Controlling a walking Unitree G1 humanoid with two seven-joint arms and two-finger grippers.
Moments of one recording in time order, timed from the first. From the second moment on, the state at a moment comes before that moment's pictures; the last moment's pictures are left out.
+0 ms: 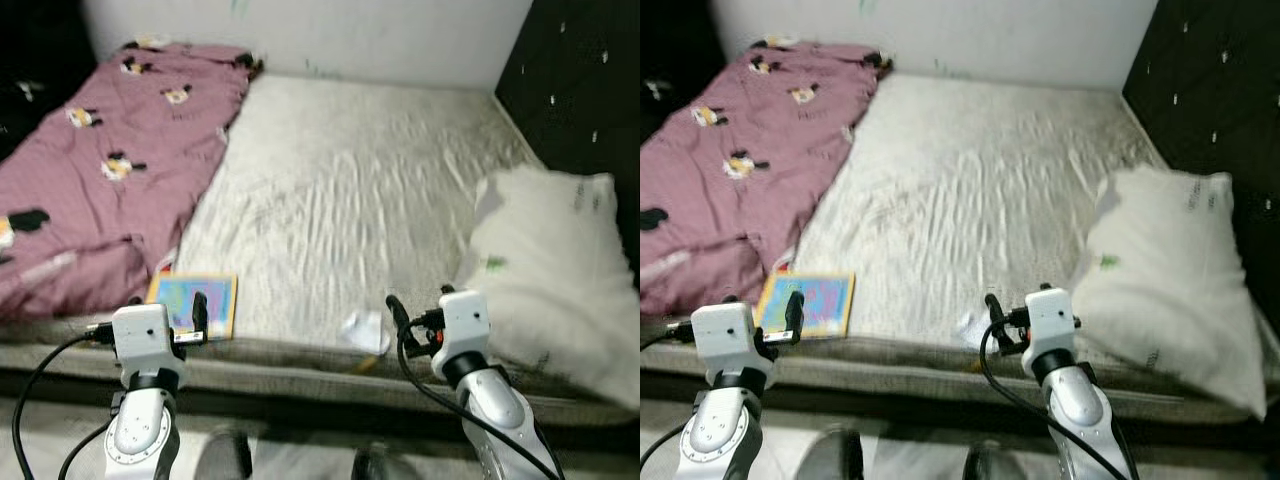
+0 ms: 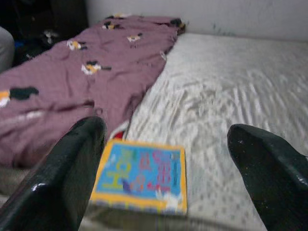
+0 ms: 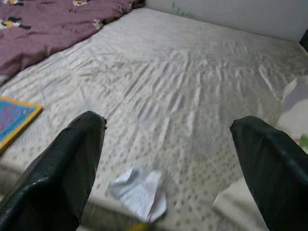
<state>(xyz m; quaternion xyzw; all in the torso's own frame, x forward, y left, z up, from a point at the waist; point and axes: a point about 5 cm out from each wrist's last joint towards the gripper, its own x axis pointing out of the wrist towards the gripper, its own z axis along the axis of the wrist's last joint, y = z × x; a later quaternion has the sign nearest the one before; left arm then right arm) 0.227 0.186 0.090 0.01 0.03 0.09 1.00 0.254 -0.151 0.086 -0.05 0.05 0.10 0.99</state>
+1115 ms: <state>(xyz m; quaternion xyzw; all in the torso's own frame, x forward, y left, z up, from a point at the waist) 0.227 0.186 0.085 -0.02 0.04 0.06 1.00 0.259 -0.143 0.087 -0.05 0.04 0.14 0.99</state>
